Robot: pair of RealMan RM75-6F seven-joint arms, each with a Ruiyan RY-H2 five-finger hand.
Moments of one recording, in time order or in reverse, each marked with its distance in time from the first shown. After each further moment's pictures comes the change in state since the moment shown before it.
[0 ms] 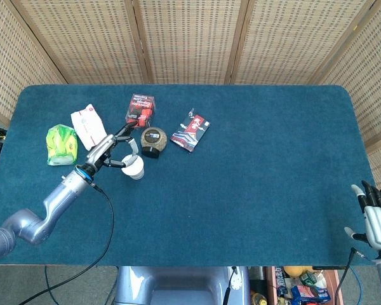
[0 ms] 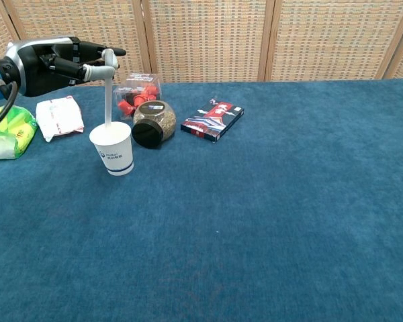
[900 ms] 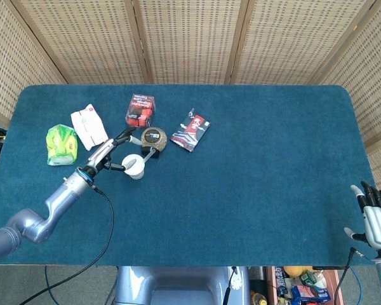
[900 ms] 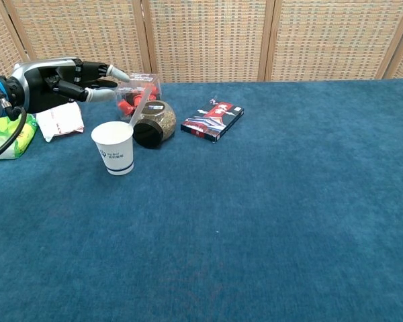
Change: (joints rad) left arm -0.014 -0.048 0.055 0.099 0.017 -0.009 -0.011; right arm 0.005 -0.003 -0.002 0.003 0.010 -0.009 -0.006
